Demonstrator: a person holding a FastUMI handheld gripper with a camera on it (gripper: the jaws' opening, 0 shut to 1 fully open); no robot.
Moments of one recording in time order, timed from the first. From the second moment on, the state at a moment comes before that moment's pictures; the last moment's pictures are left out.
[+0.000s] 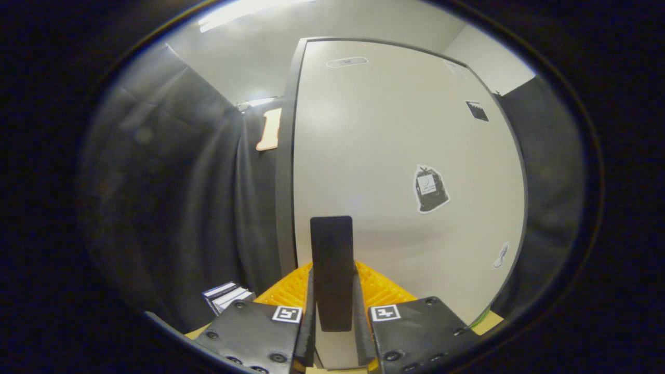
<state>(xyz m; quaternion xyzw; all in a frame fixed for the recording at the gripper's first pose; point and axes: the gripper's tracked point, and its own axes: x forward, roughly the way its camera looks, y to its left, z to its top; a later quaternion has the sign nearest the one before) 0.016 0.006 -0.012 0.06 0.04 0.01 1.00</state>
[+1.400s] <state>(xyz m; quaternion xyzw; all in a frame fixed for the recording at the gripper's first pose) -0.165 -0.091 0.016 0.09 0.06 0.05 0.99</state>
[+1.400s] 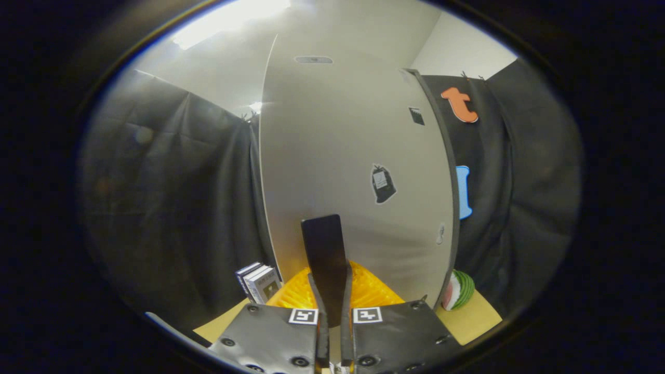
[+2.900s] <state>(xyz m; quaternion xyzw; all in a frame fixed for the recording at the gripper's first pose) -0.293 -0.360 0.001 0.04 0.08 -0.16 0.98</state>
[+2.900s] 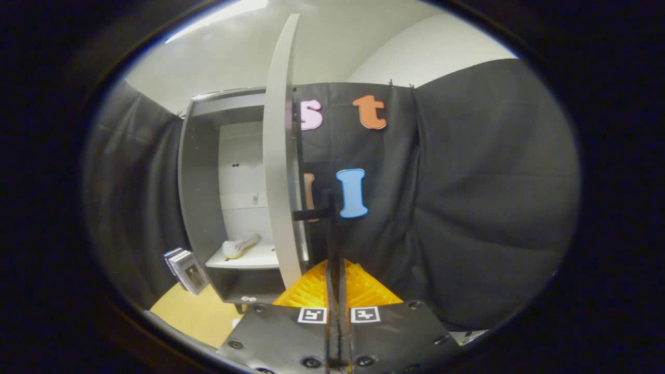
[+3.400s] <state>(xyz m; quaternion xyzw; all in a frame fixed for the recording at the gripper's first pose) -0.331 -0.360 -0.009 0.04 0.08 -0.17 0.98</state>
